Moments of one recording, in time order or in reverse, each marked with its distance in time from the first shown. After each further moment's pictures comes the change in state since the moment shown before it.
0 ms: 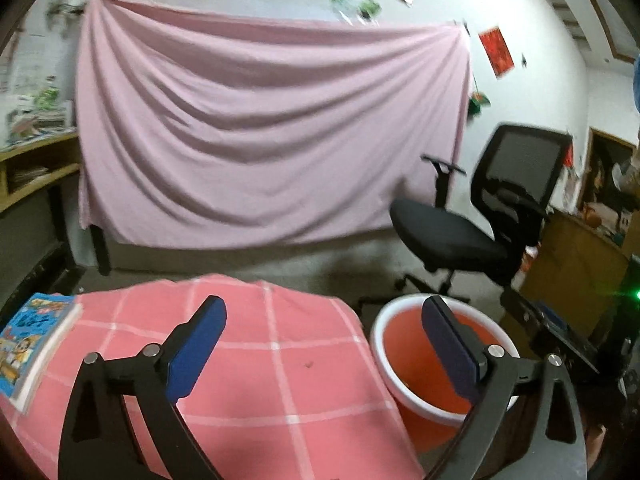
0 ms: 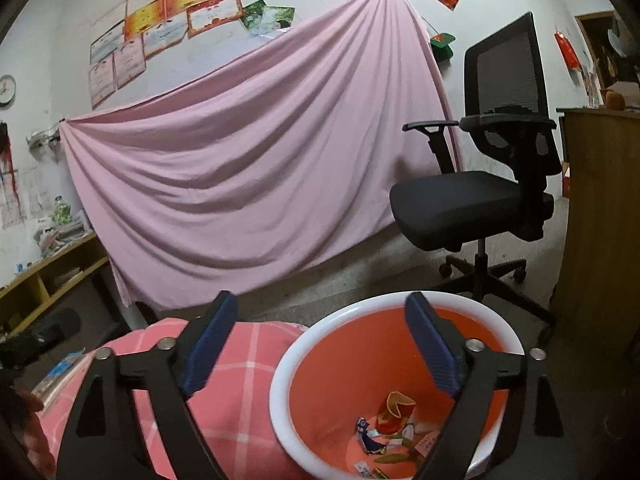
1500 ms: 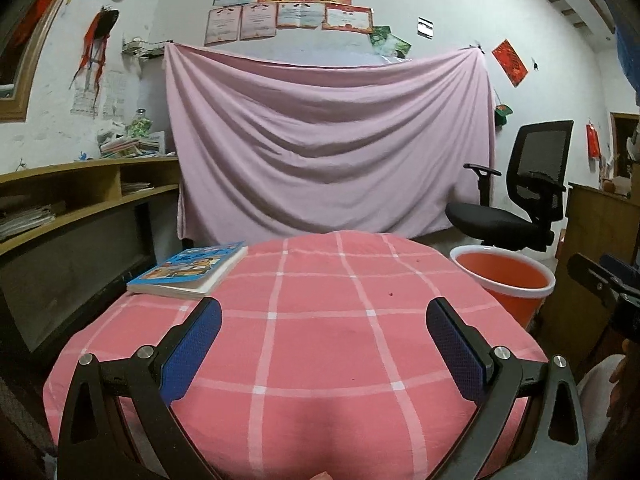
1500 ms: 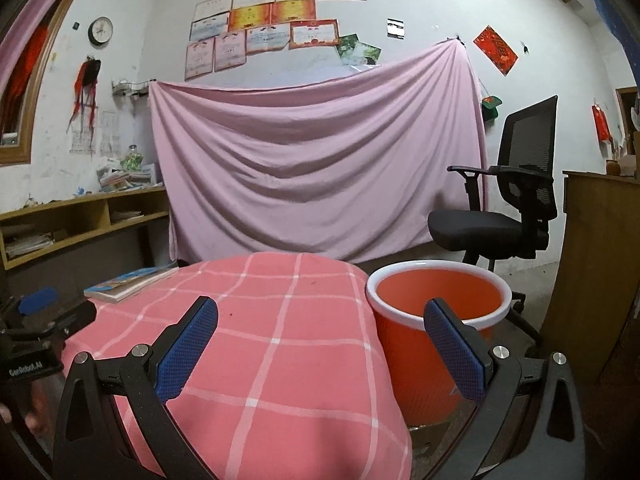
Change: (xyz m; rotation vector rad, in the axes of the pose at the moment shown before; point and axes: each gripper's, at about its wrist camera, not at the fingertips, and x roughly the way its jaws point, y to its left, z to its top) left arm -0.220 0.079 -0.170 0.080 -0.120 0.210; right arm -0.187 0.124 -0.120 -0.222 -0.093 0.074
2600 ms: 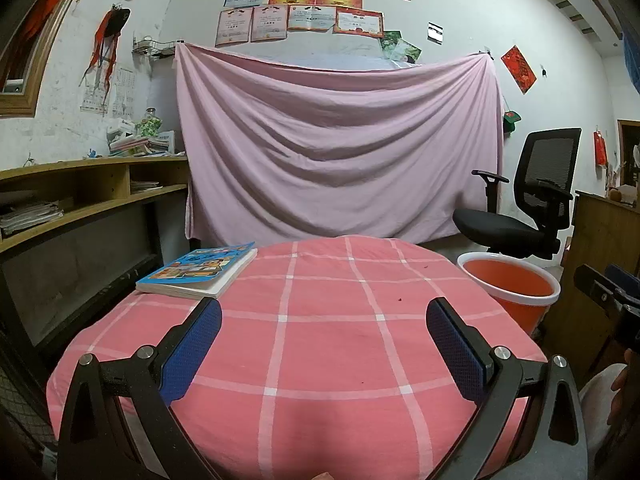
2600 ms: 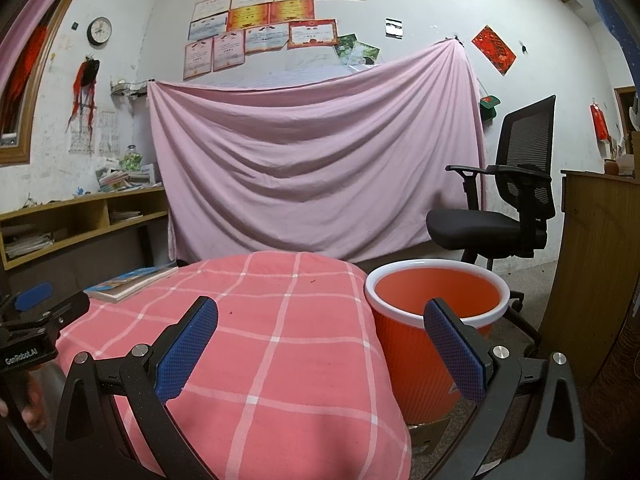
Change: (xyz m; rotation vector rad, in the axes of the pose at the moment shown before) left arm -0.007 0.001 -0.003 -0.022 -0.010 0.024; right arm -0.007 0.001 -0.002 -0.001 0.003 -0.001
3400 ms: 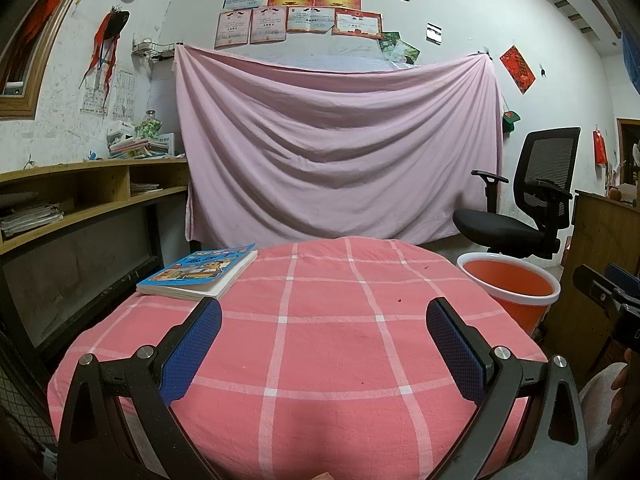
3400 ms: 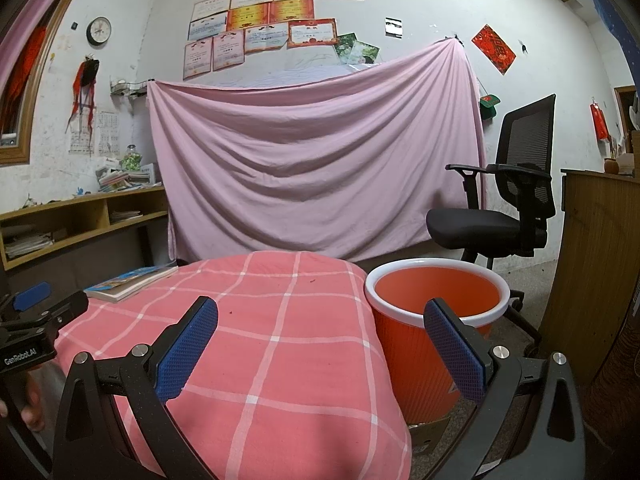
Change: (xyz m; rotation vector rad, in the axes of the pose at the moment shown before) left arm 0.001 -0.003 0.000 0.005 -0.004 0.002; right arm 0.001 0.002 0.000 0.004 0.001 -0.002
